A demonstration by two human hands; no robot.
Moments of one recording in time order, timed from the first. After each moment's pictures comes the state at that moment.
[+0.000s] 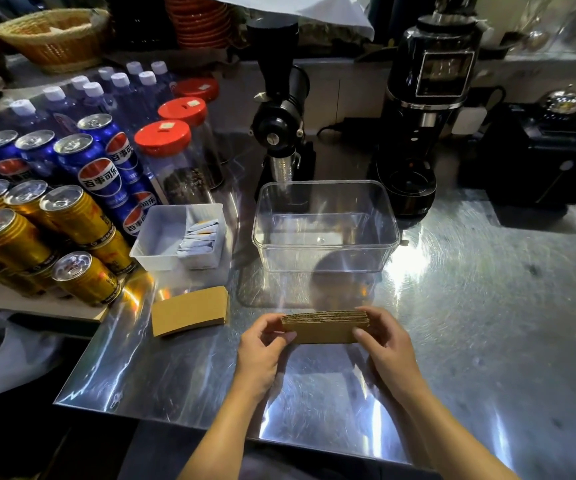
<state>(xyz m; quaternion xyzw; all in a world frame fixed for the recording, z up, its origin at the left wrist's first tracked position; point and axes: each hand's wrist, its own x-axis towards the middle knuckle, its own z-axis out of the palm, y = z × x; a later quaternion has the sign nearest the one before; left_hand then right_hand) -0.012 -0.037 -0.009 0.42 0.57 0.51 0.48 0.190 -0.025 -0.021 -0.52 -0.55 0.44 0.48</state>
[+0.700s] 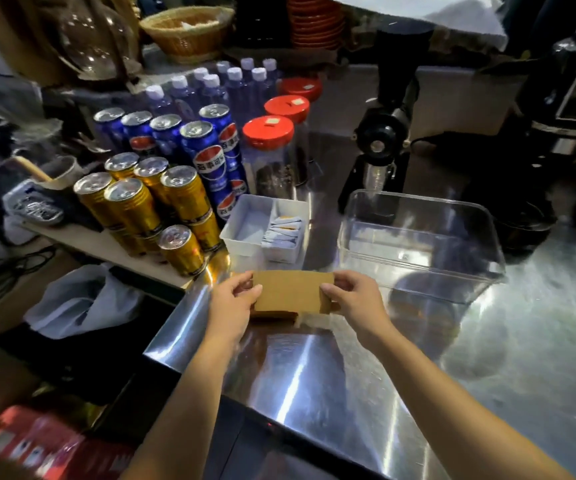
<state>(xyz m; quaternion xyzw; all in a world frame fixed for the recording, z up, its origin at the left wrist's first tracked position) -0.144 -0.017 0.038 0.31 0.70 0.55 0.34 0.035 0.039 0.045 -0.50 -0.55 0.56 0.36</state>
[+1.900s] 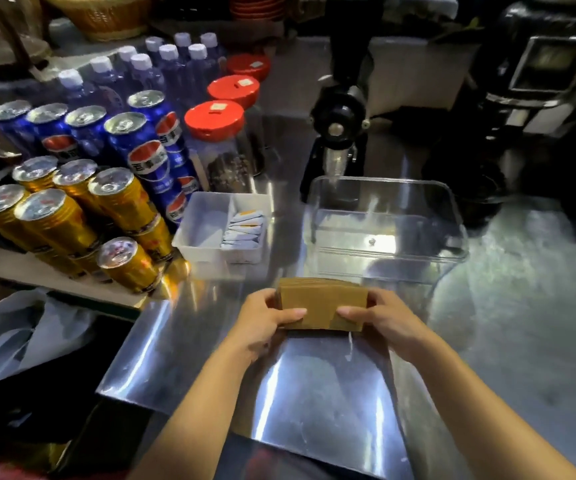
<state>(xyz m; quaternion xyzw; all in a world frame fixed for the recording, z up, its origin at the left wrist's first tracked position) -0.090 0.013 0.024 0.36 0.63 0.38 0.58 0.118 0.048 0.016 -0.52 -0.50 0.64 0.26</state>
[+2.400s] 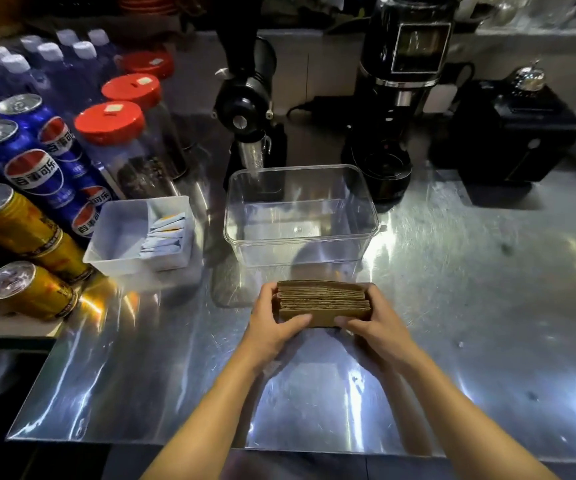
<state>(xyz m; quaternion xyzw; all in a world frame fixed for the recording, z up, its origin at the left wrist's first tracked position) 0.003 0.008 -0.012 0.54 0.52 0.40 0.53 0.204 0.000 -0.010 -0.54 -0.52 0.52 0.41</state>
